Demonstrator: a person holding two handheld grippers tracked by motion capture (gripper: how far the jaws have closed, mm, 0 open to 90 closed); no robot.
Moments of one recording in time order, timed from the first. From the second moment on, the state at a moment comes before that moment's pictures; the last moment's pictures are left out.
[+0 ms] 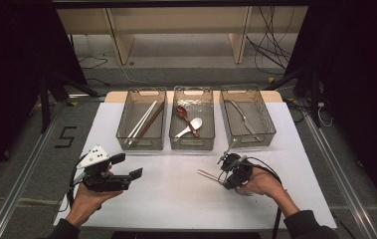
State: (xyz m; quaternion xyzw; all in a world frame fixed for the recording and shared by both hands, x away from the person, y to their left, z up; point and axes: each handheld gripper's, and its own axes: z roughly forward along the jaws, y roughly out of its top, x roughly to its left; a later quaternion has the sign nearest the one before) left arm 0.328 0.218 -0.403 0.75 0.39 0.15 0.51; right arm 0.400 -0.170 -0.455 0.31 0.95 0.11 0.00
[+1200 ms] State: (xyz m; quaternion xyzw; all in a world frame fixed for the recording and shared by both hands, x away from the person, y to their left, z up) left arm 0.328 0.218 -0.403 0.75 0.39 0.15 0.51; right arm 0.395 -0.169 -0.453 0.26 0.96 0.09 0.00
